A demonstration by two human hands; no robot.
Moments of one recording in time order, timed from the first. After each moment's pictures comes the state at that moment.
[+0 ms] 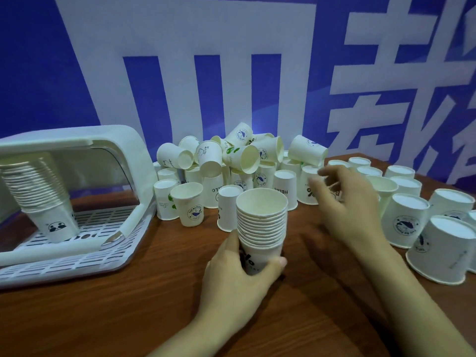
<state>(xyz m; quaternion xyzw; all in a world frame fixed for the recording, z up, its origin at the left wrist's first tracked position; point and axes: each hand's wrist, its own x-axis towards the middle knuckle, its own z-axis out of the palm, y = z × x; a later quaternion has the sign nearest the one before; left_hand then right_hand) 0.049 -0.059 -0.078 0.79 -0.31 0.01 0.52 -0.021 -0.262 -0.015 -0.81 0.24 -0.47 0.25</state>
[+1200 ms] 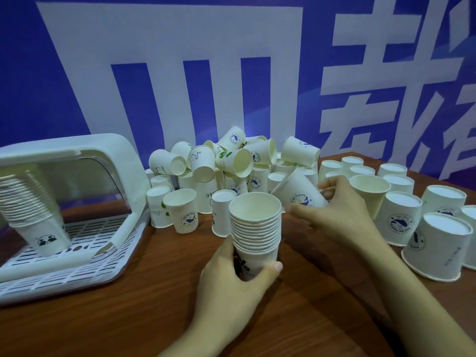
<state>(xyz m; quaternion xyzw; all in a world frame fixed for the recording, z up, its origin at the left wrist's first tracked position) 0.049 -0.059 -0.077 0.78 -0.32 0.00 0.53 -0.023 -0.258 -0.008 -0.79 0.33 -0.33 0.40</state>
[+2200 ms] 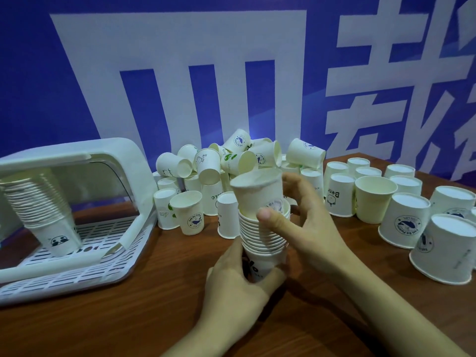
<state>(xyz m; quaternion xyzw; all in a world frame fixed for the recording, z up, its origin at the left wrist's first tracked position) 0.049 -0.063 -0.078 0.78 -0.33 0.00 0.53 -0.010 -0.206 -0.020 -0.74 -0.01 -0.37 0.56</state>
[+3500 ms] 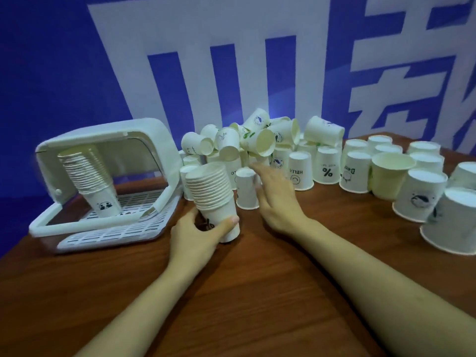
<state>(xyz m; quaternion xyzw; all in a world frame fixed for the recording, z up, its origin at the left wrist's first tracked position) 0.094 0.003 -0.063 0.82 -0.20 0.05 0.54 0.069 -0.211 -0.069 -0.90 0.02 -0.34 0.26</state>
